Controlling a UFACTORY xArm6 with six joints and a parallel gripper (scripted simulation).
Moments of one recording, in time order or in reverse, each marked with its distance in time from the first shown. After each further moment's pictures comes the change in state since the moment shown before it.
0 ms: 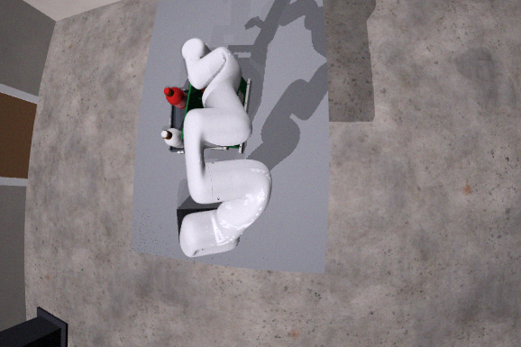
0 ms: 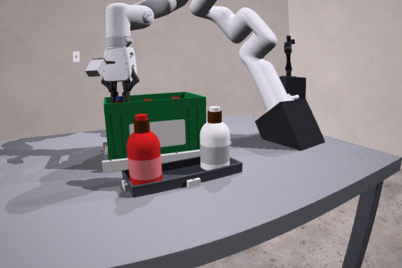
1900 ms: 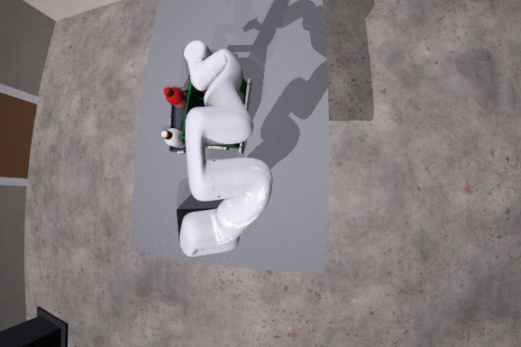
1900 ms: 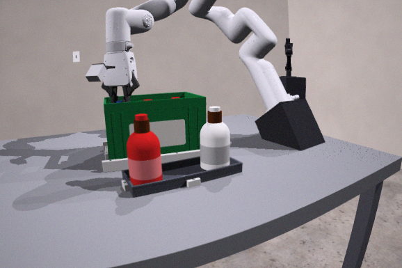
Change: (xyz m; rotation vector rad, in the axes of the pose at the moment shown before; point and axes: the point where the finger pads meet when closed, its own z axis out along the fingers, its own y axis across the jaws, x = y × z) arm 0.000 0.000 0.014 0.000 0.000 0.000
